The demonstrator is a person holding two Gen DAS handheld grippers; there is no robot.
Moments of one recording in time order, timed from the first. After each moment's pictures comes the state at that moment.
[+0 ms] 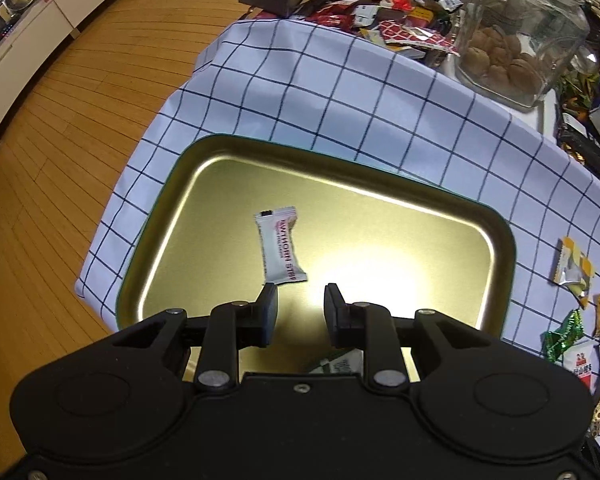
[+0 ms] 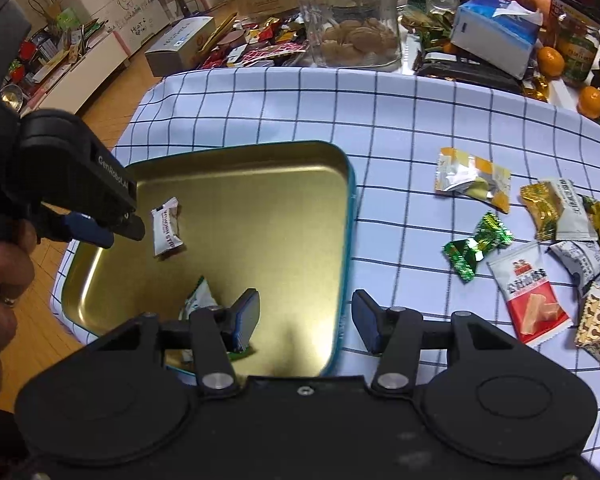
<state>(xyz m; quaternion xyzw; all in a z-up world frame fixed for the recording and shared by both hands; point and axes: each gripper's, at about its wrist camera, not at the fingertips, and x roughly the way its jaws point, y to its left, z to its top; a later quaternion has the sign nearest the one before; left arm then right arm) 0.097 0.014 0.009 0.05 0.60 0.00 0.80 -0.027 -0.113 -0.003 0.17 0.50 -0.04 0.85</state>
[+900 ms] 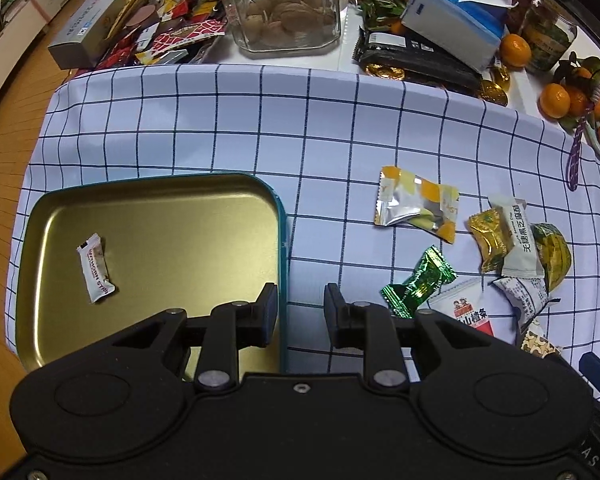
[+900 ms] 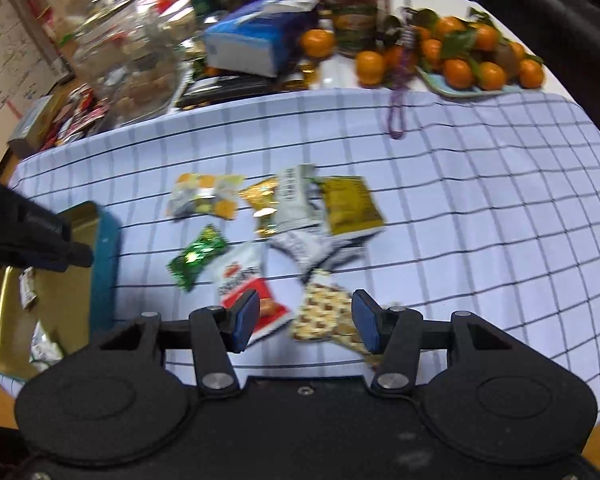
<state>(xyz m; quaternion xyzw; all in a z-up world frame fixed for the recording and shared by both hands) 0.057 -0.133 -0.001 0.14 0.59 -0.13 0.79 -0.113 -0.287 -0.006 0.22 0.49 -0.21 0.82</state>
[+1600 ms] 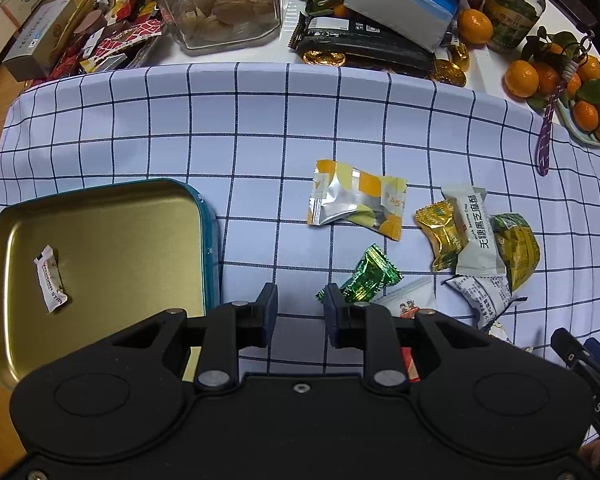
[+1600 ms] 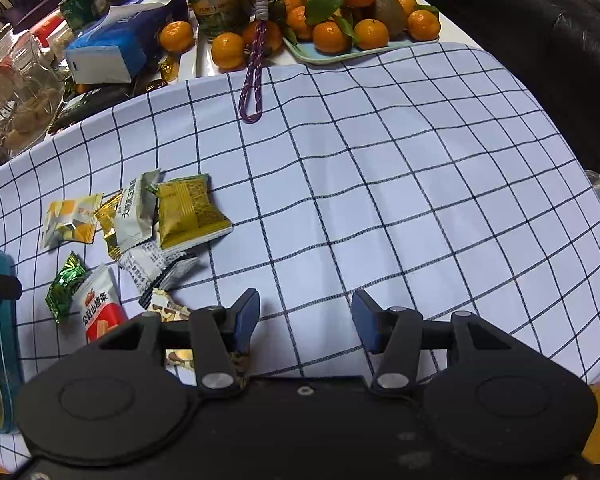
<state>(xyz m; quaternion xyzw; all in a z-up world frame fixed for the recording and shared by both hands) 0.055 -0.168 -0.011 0.14 0.60 -0.16 0.77 -0.132 -0.342 -0.035 0.23 0.50 -0.31 0.78</state>
